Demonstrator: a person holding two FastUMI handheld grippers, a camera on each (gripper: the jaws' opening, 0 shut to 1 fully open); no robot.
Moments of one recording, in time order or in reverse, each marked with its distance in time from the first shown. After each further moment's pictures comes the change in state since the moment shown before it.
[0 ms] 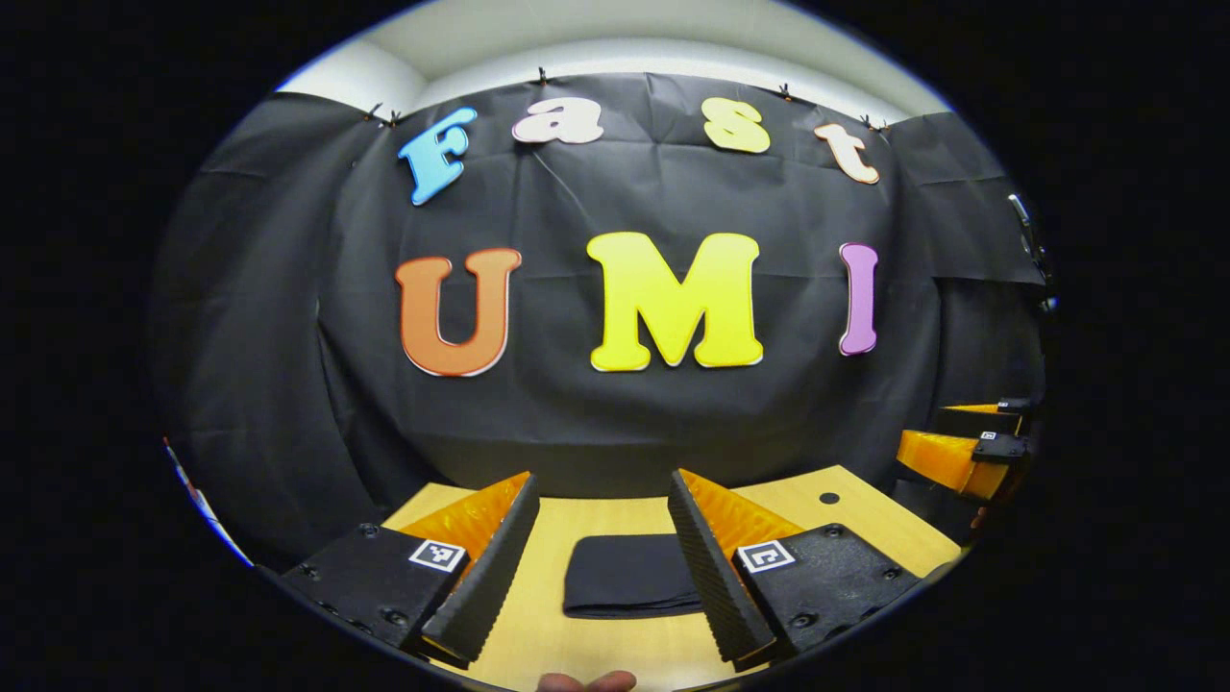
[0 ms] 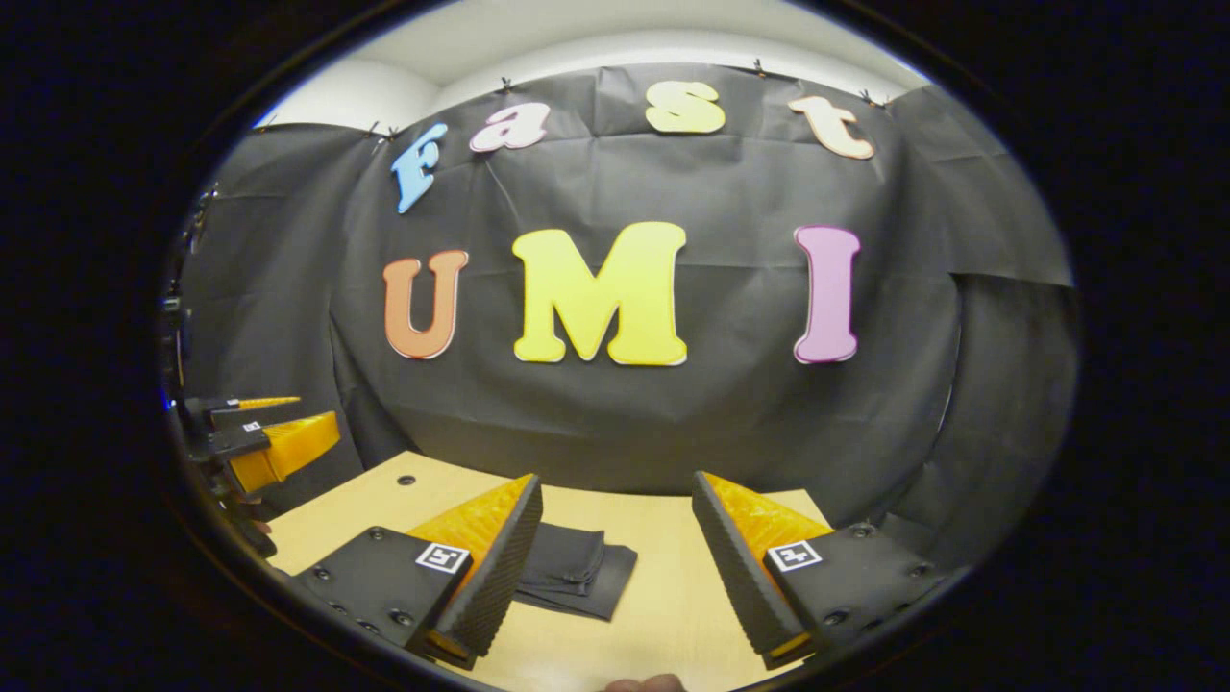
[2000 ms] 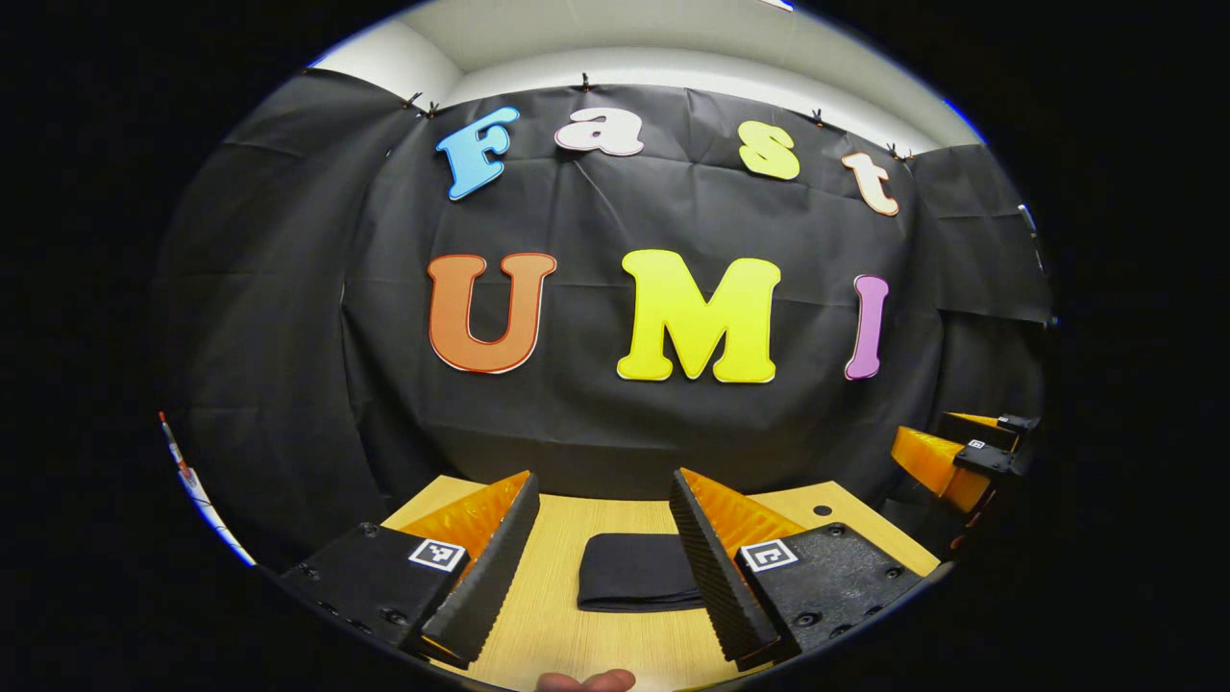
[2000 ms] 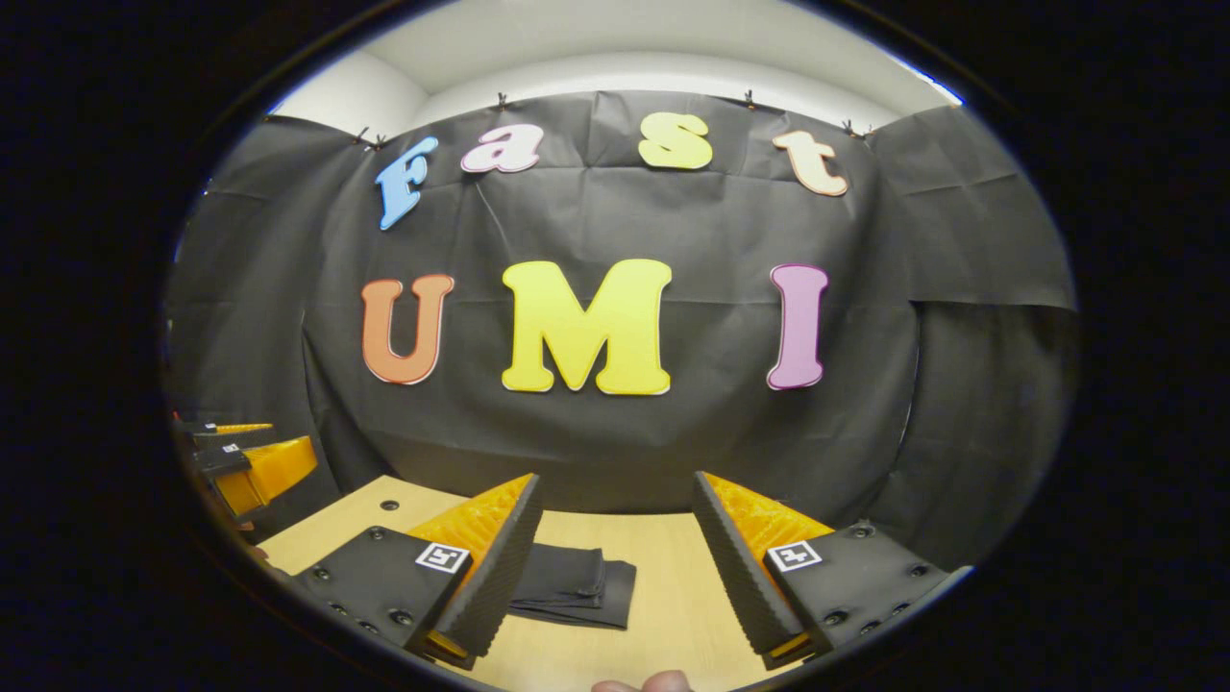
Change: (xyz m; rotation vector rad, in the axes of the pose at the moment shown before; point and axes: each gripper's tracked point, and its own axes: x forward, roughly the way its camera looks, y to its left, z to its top) left arm -0.033 0.063 -0.038 -0.089 0.005 -0.015; right arm -0.026 0.037 0.020 0.012 -0.081 -0.132
